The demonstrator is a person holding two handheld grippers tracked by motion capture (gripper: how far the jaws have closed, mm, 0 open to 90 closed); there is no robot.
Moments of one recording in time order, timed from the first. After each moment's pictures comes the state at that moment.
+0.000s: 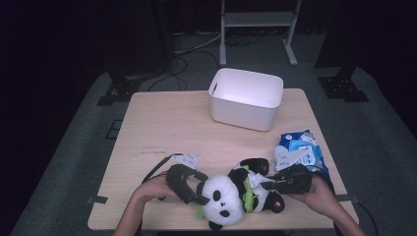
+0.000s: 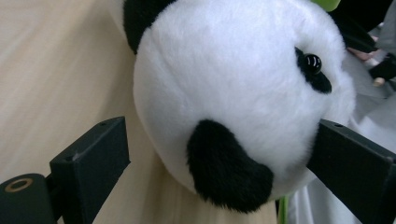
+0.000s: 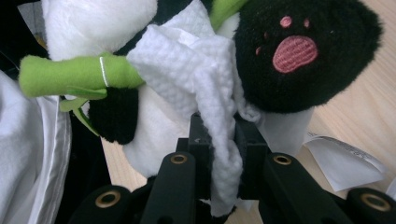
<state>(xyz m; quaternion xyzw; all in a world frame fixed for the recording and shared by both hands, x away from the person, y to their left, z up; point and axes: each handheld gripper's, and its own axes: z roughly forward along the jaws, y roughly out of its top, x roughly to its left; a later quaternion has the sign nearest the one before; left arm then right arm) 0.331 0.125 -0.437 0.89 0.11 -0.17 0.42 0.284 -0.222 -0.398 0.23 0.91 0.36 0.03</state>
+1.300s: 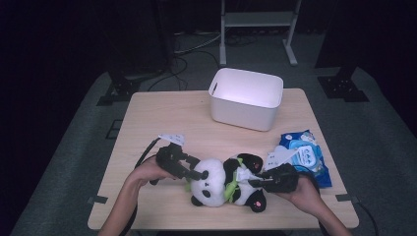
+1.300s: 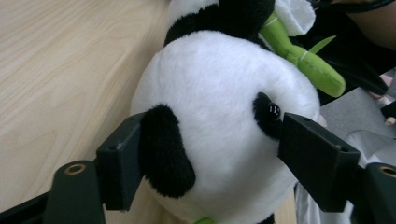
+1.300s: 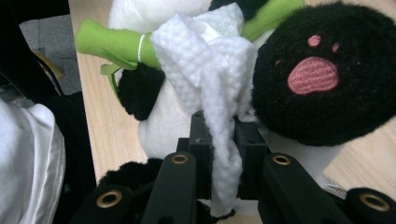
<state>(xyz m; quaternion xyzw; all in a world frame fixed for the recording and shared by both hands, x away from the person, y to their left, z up) 0.371 0.156 -0.415 0.87 0.18 -0.14 0.44 0.290 -0.194 -0.403 0.21 0.90 0.39 0.05</state>
